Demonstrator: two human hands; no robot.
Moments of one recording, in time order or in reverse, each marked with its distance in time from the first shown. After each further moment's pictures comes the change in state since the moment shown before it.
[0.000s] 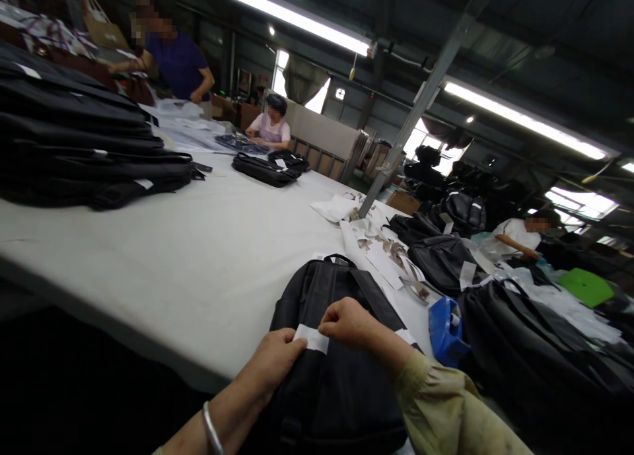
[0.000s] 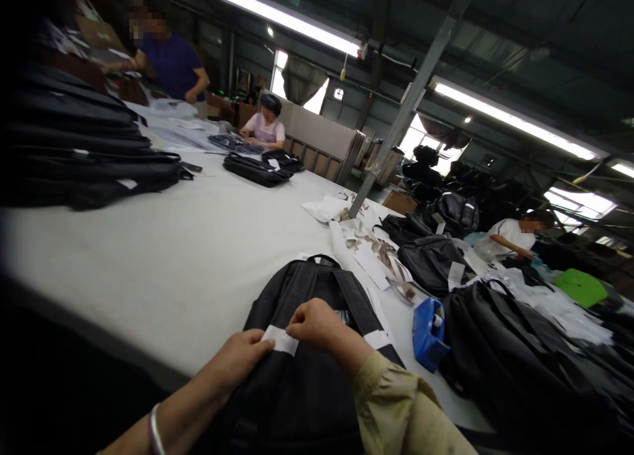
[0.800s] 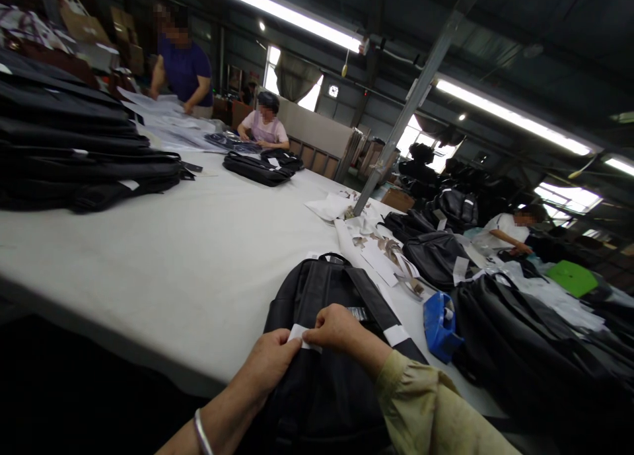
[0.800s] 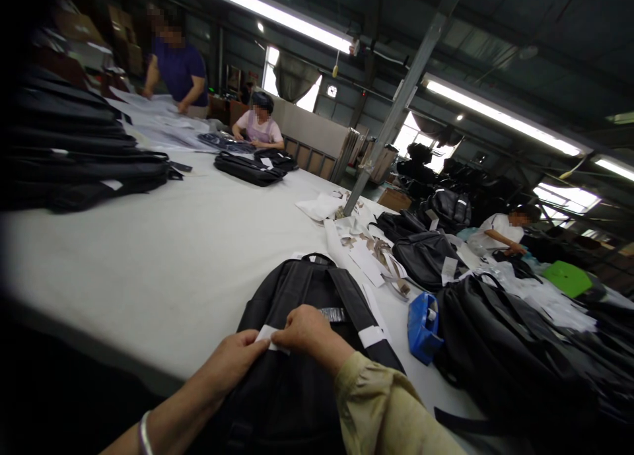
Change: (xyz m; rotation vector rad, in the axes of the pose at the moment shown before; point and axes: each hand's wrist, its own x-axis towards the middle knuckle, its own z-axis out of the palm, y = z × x) left_hand -0.005 0.004 0.000 0.026 0.001 0.019; right_hand 0.009 0.002 0.026 -0.241 0.029 0.172
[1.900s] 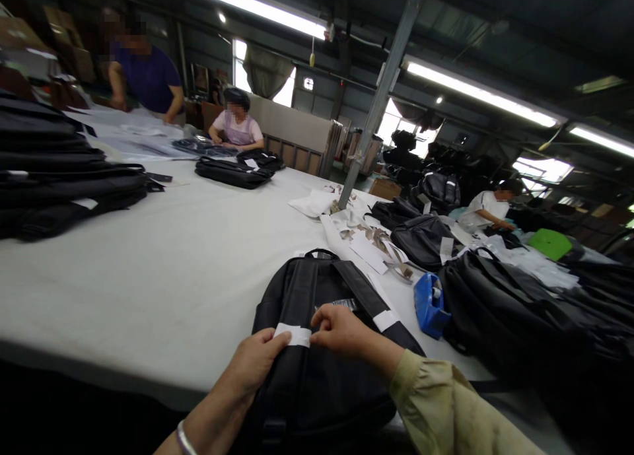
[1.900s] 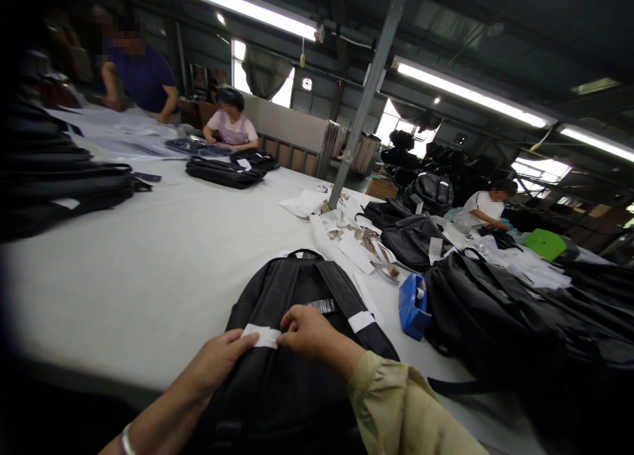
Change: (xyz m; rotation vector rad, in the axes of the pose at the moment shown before) left_hand 0.011 0.000 -0.005 -0.042 -0.007 -0.015; right_hand -0.027 0.038 0.003 0.547 -0.013 -0.091
